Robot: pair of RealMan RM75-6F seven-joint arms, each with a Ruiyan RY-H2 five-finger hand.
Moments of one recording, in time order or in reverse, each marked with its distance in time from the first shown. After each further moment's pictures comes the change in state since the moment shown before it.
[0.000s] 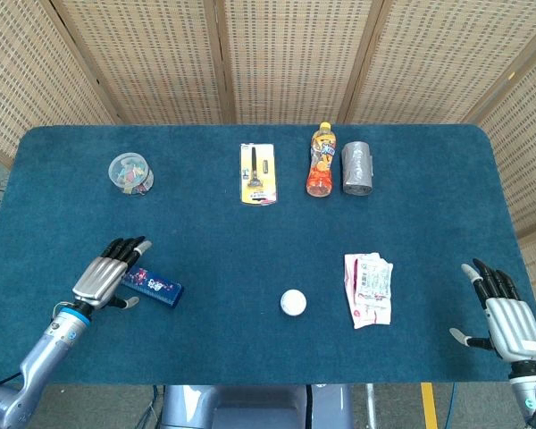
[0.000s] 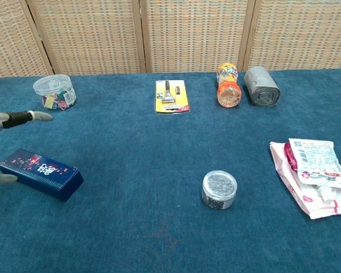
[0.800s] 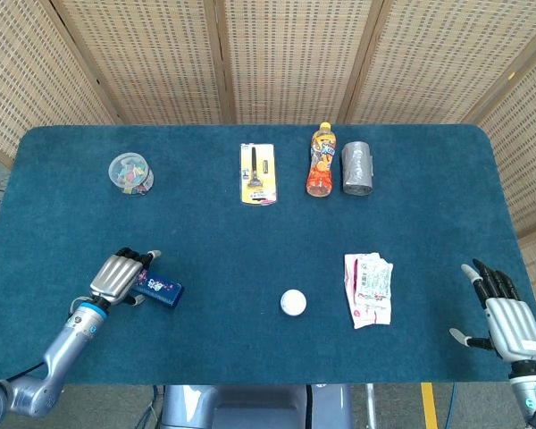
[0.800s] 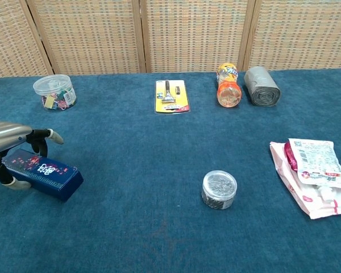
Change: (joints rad) left arm -0.037 -0.140 -0.016 0.126 -0.096 0.002 0.177; right arm 0.003 0.005 0.000 -0.005 0.005 -0.009 0.004
